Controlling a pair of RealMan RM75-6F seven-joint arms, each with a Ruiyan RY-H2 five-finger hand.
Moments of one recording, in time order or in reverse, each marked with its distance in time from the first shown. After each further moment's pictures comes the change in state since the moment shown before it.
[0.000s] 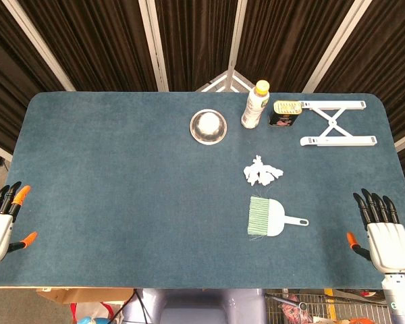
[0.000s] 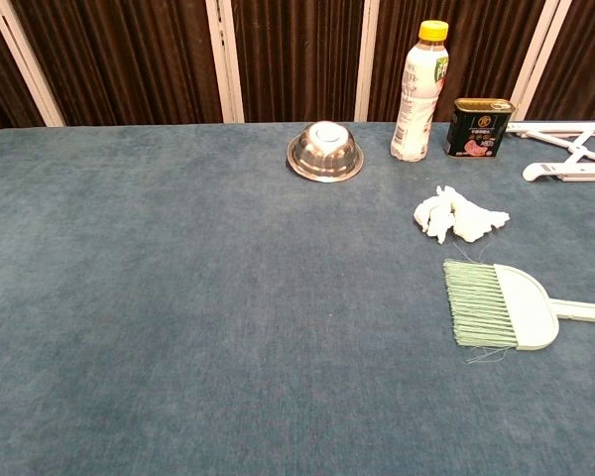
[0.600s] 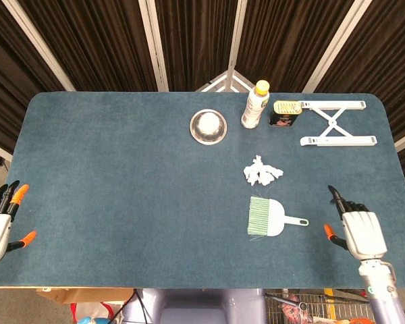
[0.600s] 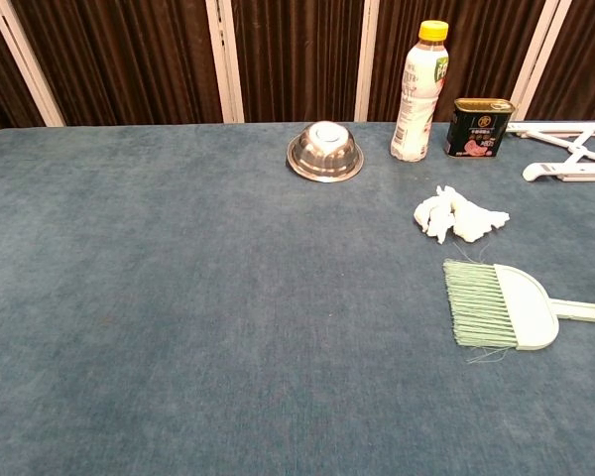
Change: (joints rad) left arm 0.002 -0.002 -0.003 0.008 0.007 0.012 -0.012; right arm 0.089 -0.066 0.057 -0.058 0.058 -0.131 -0.057
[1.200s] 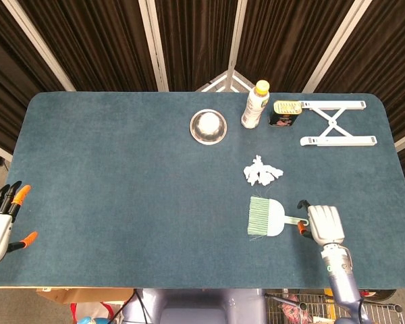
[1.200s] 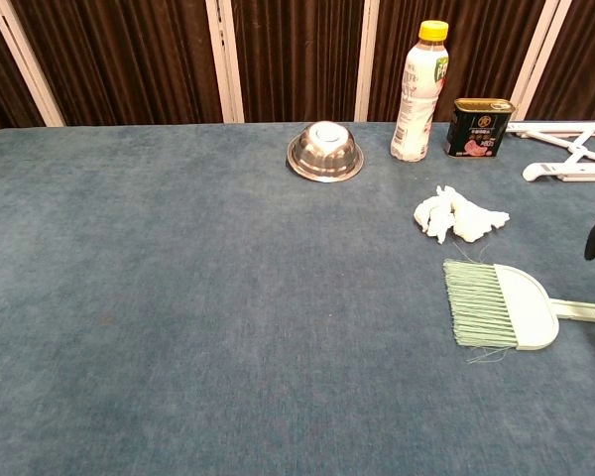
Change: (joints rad) left arm -0.002 0.006 0.007 0.005 0.015 -0.004 -0.025; right arm 0.108 -0.272 0.038 0.174 0.239 -0.173 -0.215
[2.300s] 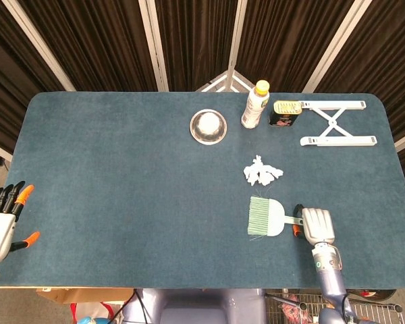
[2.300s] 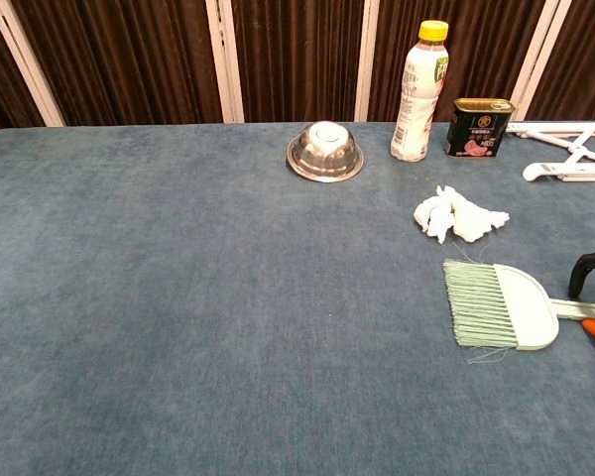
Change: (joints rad) left arm -0.008 -0.003 0.000 -0.005 -0.005 -0.015 0.011; right arm 0.026 -0.143 0.010 0.178 0.099 -0.060 -0.004
